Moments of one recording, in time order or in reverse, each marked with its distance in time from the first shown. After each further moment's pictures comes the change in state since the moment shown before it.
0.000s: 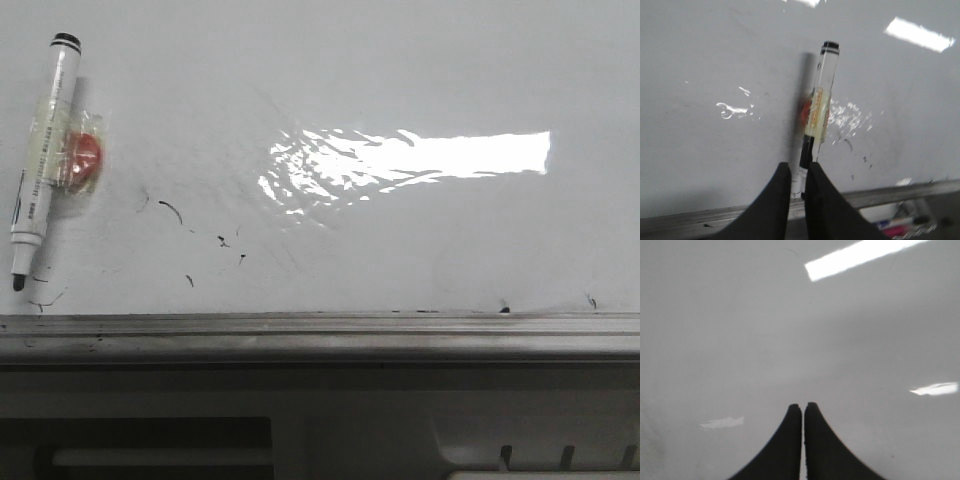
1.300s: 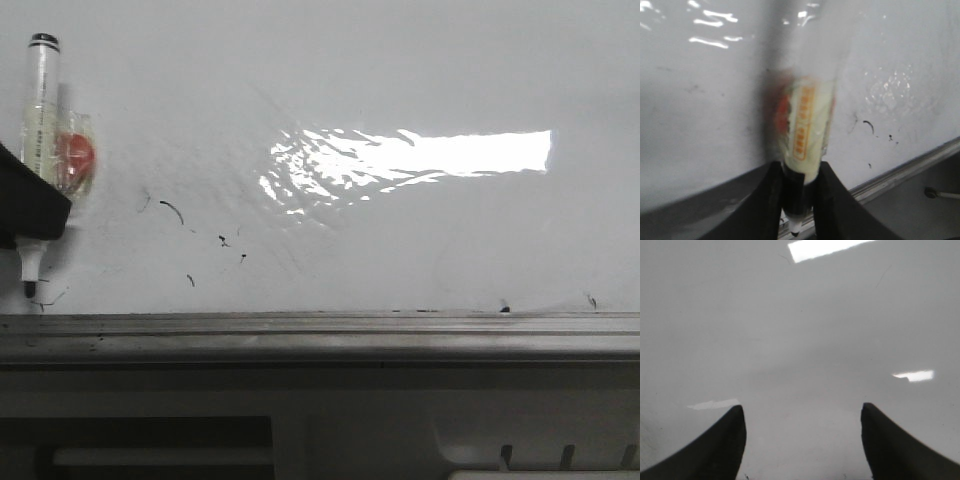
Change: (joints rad) left arm -0.089 0.573 -0.132 -0.343 -0.022 0.448; right arm 0.000 0.080 -0.126 -0.029 0.108 -0.009
